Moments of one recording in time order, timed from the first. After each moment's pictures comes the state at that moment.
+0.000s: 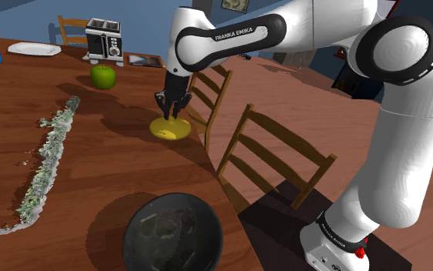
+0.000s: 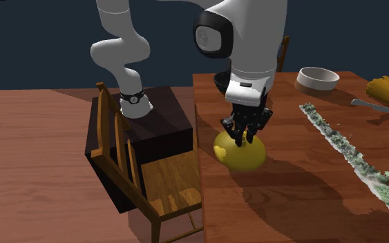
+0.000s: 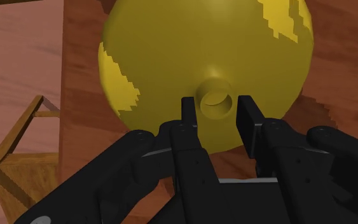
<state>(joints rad) 0.17 0.35 0.26 -1.71 -0.04 2.11 0.46</state>
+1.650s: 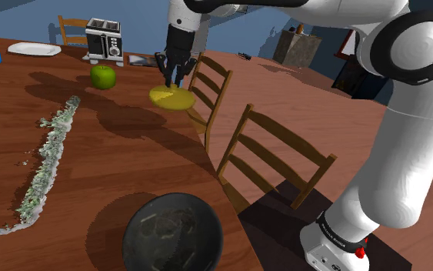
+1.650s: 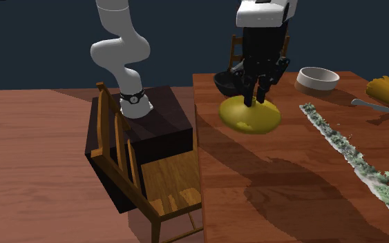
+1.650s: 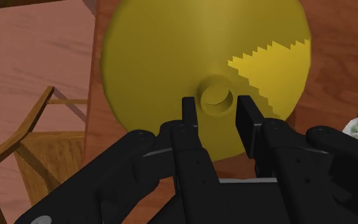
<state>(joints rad) 0.18 0.29 0.27 -1.46 -0.02 1.81 0.47</state>
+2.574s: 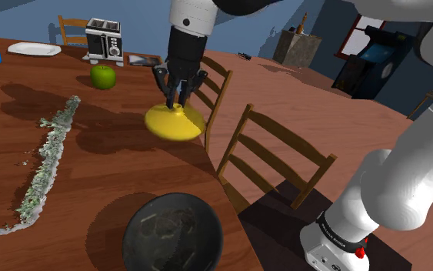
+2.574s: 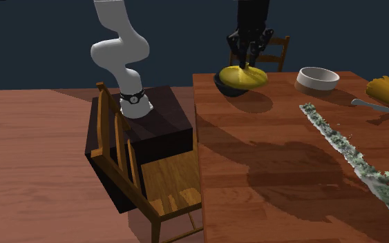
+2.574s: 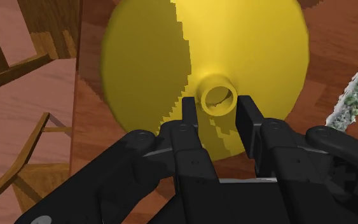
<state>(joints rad) 0.28 -0.04 0.37 -1.82 0.05 1.86 0.66</state>
